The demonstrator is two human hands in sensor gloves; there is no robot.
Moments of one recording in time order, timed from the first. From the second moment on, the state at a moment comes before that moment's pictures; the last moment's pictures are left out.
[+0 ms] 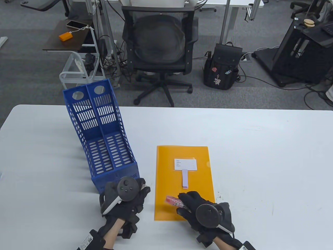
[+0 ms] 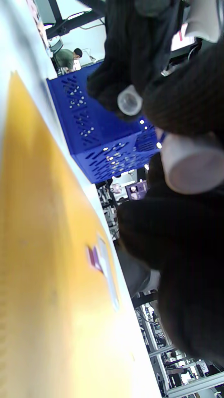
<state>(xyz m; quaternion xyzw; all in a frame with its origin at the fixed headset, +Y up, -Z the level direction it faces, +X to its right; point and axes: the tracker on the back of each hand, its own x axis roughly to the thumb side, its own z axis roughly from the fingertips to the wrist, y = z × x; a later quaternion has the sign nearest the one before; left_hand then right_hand) -0.153 -0.712 -0.308 -0.07 -0.09 0.25 0.96 0.119 -0.737 -0.269 0.23 -0.10 0.94 0.22</state>
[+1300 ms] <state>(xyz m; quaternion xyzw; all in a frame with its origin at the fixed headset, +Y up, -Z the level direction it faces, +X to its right) -0.121 -0.749 -0.309 -0.12 -0.15 0.49 0.85 0.111 -0.724 -0.262 0.23 -0.09 0.94 0.23</state>
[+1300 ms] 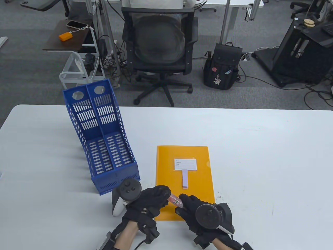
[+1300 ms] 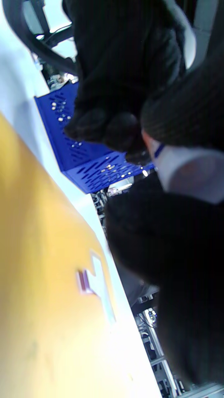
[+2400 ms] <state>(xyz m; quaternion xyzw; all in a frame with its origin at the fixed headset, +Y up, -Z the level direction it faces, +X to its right) -0.120 -0.761 -0.297 -0.11 -0.12 0.48 0.86 0.208 -0.704 -0.291 0.08 -0.13 0.95 0.28</state>
